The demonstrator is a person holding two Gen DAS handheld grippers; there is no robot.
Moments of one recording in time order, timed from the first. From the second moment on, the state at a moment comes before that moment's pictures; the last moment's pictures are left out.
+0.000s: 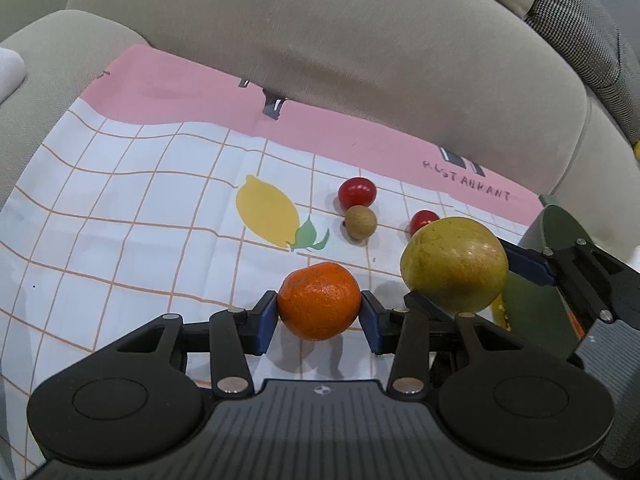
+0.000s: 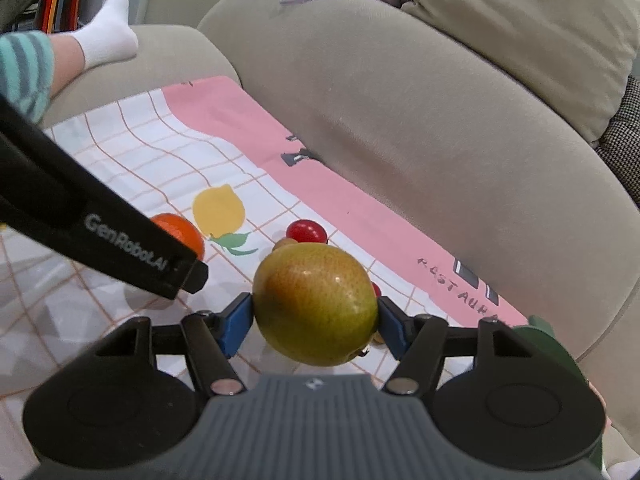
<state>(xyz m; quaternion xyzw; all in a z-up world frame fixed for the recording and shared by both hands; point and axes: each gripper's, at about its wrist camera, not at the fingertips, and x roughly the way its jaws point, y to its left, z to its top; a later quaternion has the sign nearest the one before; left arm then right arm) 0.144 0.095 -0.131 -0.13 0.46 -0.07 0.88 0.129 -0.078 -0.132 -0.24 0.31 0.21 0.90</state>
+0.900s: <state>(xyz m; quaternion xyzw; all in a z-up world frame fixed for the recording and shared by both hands) 0.102 0.029 -0.051 -0.12 0.41 -0.14 0.90 0.064 -0.160 -0.049 -0.16 0.27 0.17 0.93</state>
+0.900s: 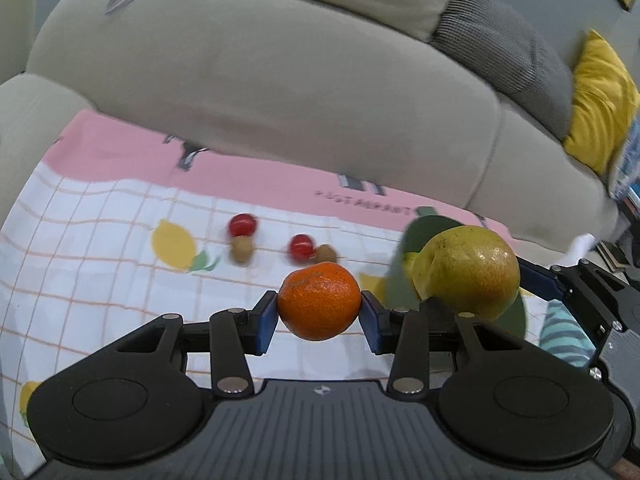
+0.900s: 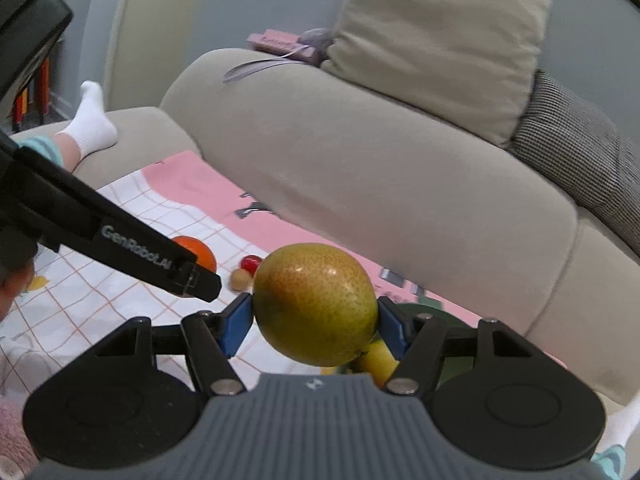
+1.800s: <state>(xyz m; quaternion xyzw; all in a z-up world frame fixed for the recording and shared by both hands) 0.134 -0.103 -0.058 0.00 0.43 -0.25 0.87 0.093 -0.281 -0.061 -0.13 0.33 0.12 0.93</state>
